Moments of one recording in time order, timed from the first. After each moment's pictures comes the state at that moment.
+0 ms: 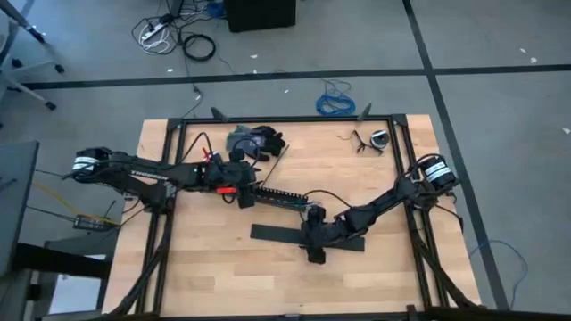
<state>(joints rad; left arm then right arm) 0.03 1.27 0.65 -0.01 -0.34 0.13 0.40 1.88 0.90 0.05 0.30 0.43</state>
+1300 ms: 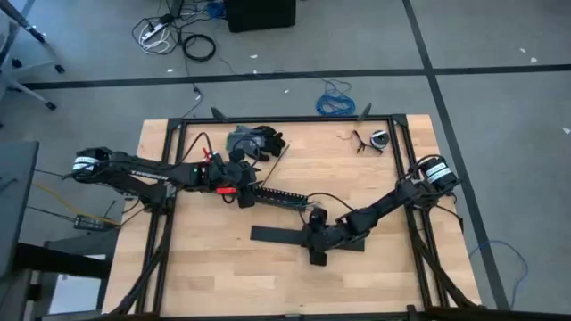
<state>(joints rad) 0.03 1.27 0.65 -0.01 -0.34 0.13 0.42 1.87 0.90 0.05 0.35 0.42</state>
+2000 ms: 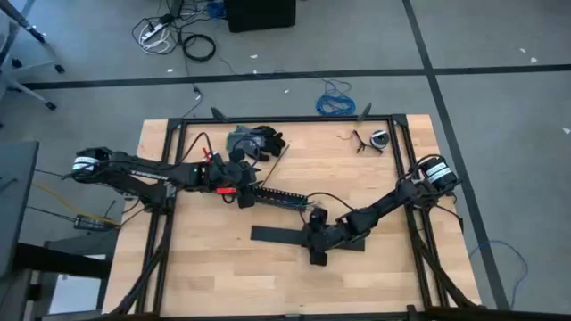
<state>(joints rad) 0.03 1.27 0.65 -0.01 -0.34 0.13 0.42 1.87 0.90 0.07 0.35 0.42</state>
